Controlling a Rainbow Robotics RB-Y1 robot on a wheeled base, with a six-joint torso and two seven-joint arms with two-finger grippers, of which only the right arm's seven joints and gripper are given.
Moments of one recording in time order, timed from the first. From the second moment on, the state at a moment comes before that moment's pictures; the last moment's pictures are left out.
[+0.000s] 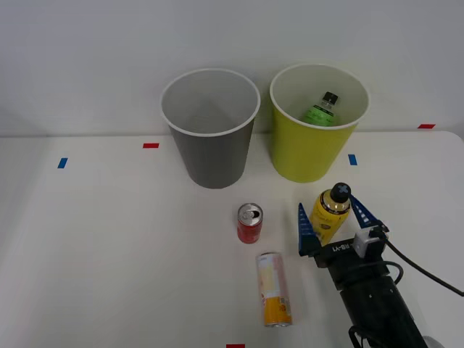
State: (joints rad) arm 0.30 -0.26 0.29 -1.68 -0.13 -0.44 1.55
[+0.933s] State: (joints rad) arm 0.30 -0.25 0.30 -1.68 -0.14 -0.46 1.58
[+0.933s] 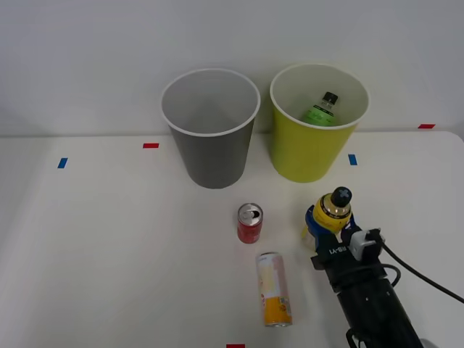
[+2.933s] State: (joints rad) arm 0.07 -0.13 0.14 -2.34 -0.39 0.23 1.53
